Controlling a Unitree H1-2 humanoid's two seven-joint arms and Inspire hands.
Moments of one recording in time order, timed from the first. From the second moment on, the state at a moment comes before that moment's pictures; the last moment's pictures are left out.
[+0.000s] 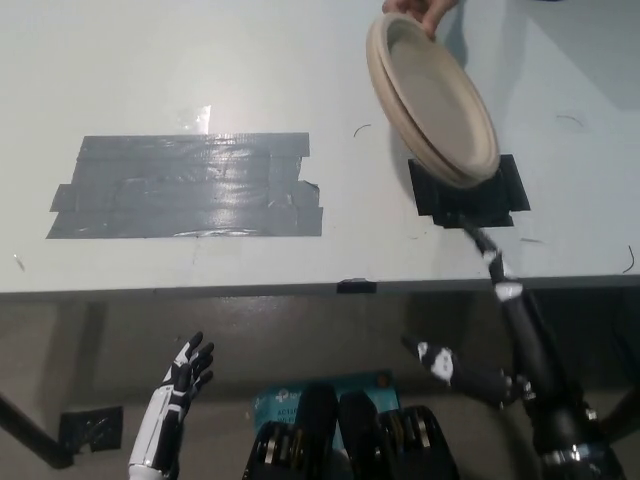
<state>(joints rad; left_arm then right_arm) 0.04 0.08 -0.03 0.13 0.03 -0.20 -0.05 -0.08 -0.05 0.20 -0.41 -0.42 0.01 0.01</state>
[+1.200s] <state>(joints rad) 0.04 0.09 -0.04 0.13 0.03 -0.20 -0.07 -0.58 0.01 0.14 0.12 -0.85 0.15 -0.24</state>
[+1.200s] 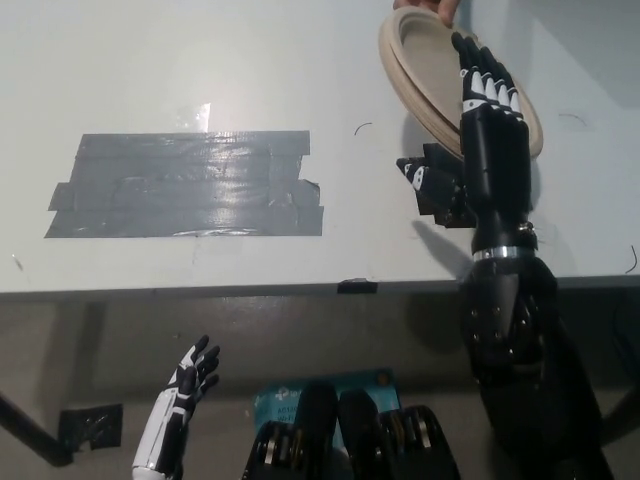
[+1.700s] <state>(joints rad) 0.04 0.09 -0.04 0.13 0.03 -0.20 -0.07 -0.66 -0.05 0.13 0.36 -0.83 0.16 -0.29</state>
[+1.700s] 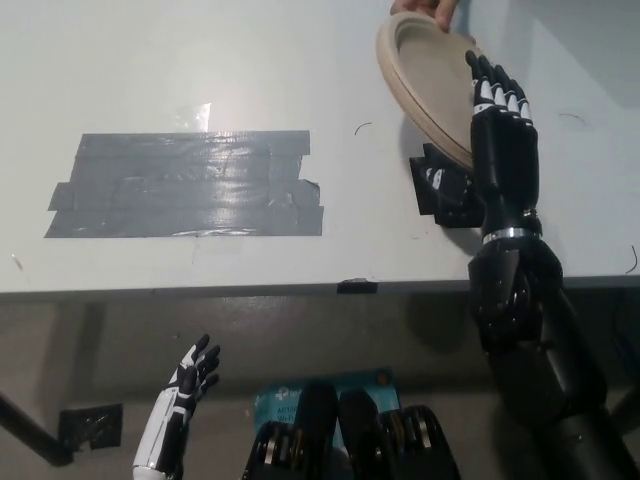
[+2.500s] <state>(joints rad) 0.02 0.09 -0.04 0.13 0.03 -0.20 -0.07 -0.73 -0.15 0.20 0.38 -0.83 0.04 -0.47</state>
